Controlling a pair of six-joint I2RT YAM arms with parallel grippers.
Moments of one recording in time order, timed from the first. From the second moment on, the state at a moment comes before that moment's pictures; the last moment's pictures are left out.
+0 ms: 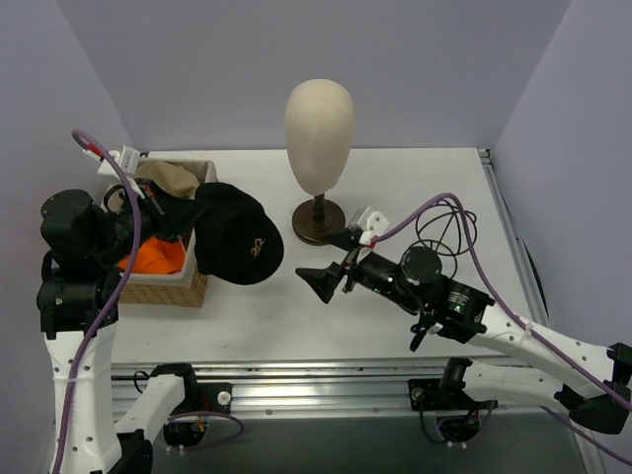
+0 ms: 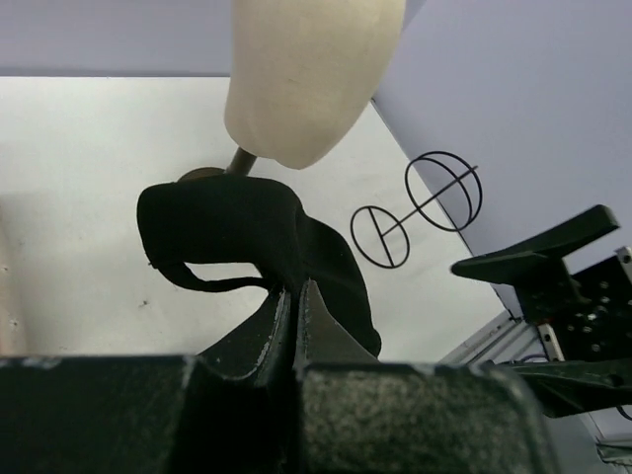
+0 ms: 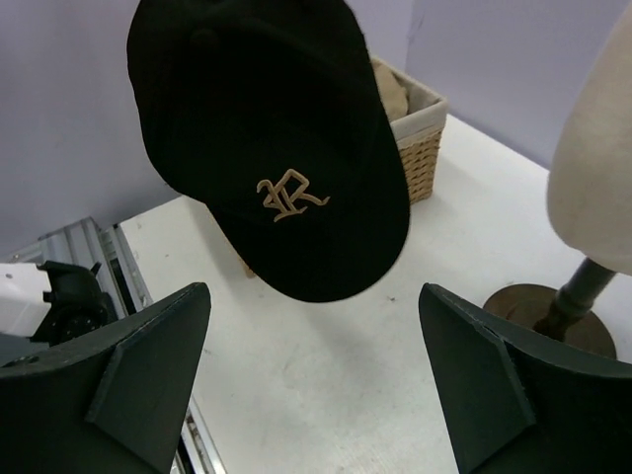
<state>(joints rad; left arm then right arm) 0.01 0.90 1.45 -0.68 0.61 -0.41 1.07 0.92 0.92 0.04 0.08 0.07</state>
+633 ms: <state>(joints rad) 0.01 0.81 1.46 -0.46 0.78 -0.76 1.08 1.07 0.78 0.36 -0.01 0.21</state>
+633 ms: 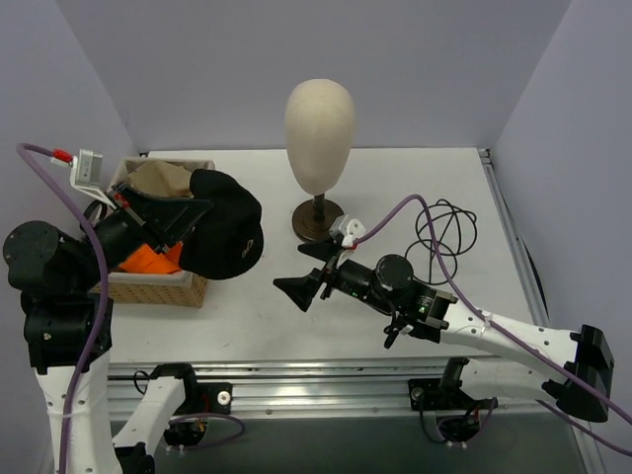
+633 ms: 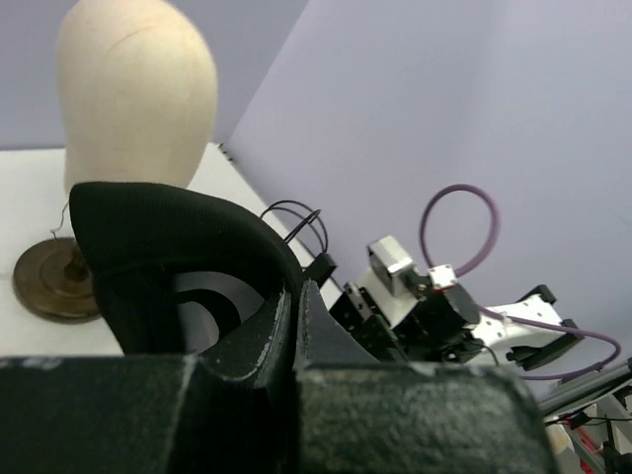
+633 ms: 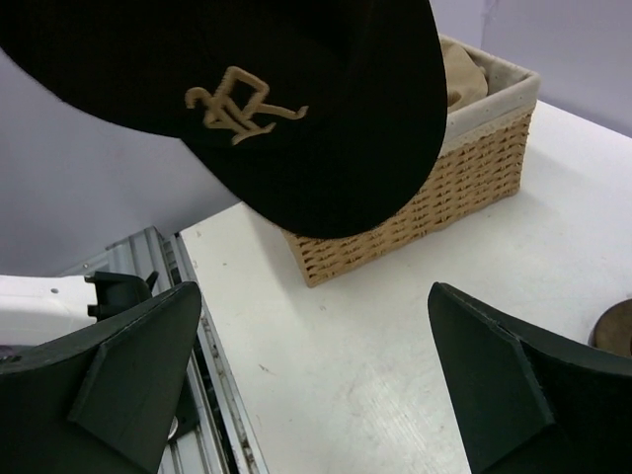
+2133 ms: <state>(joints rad) 0.01 0.76 1.36 0.17 0.83 -1.19 1.07 1.30 0.81 0.93 -0.23 0.46</state>
